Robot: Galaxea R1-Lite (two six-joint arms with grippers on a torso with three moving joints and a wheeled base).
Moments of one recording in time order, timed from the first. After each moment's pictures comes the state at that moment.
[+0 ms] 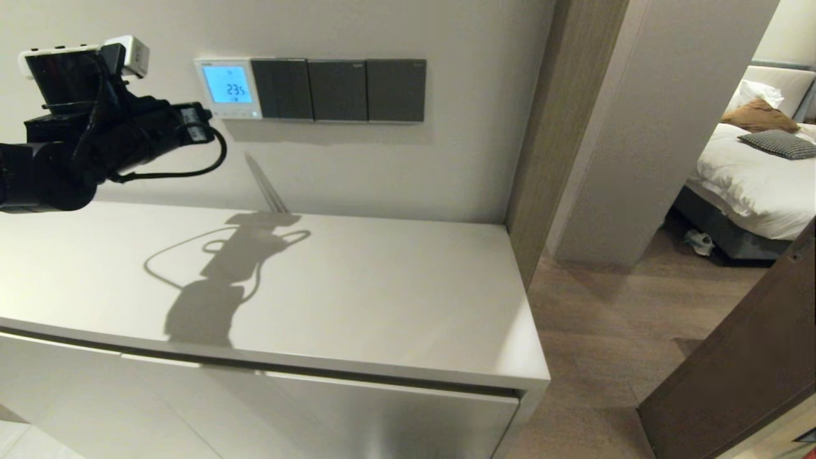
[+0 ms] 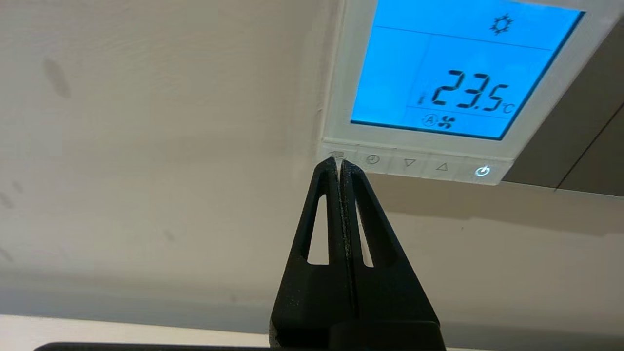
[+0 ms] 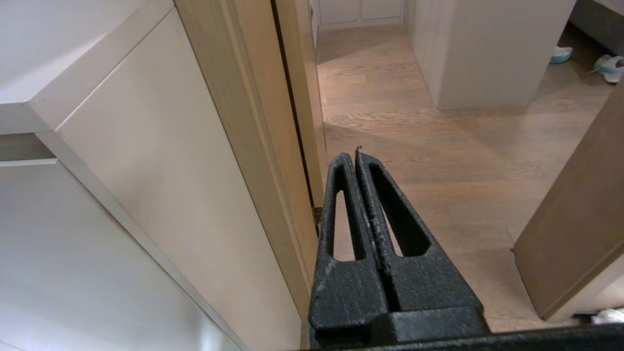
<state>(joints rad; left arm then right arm) 0.00 1.91 -1.50 -0.48 -0.14 -0.11 0.01 0.00 0.00 0.01 0.00 0.03</state>
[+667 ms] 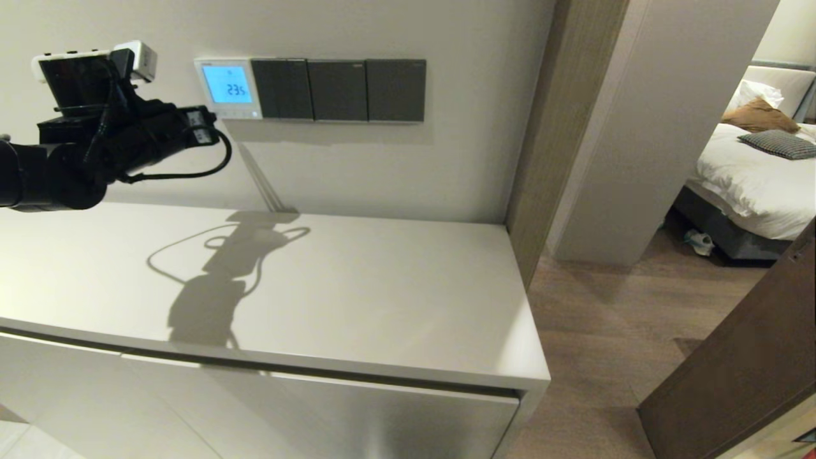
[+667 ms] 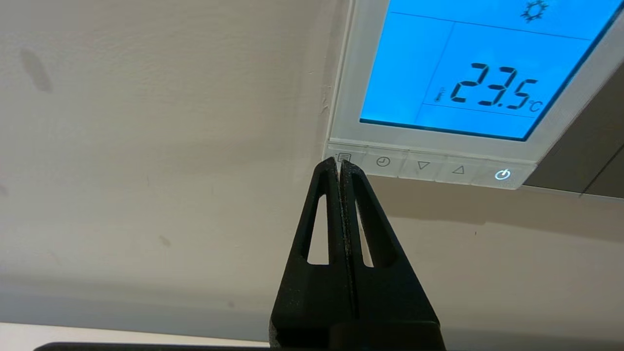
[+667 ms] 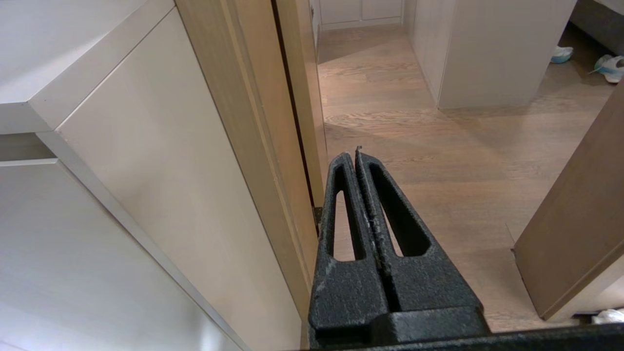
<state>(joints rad) 0.00 1.95 -1.53 -0.47 -0.14 -0.11 0.01 0.00 0.00 0.01 0.00 0.03</state>
